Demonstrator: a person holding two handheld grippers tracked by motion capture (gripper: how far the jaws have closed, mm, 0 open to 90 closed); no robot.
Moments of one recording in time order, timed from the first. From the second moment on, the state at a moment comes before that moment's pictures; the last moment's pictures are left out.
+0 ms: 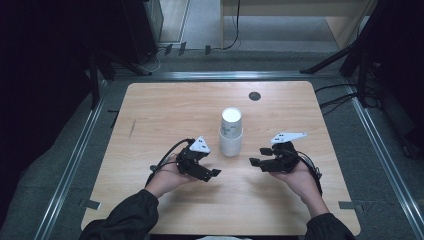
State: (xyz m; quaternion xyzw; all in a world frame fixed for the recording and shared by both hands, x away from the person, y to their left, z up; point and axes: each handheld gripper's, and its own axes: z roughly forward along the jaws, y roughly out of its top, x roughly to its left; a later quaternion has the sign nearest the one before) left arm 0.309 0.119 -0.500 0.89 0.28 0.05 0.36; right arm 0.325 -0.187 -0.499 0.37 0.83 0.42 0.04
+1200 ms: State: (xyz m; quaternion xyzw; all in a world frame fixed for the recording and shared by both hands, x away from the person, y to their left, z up) left arm 0.314 0.139 -0.496 0.89 0.29 0.02 0.35; right arm 0.322 -0.179 -0.492 0.32 0.86 0.39 0.04
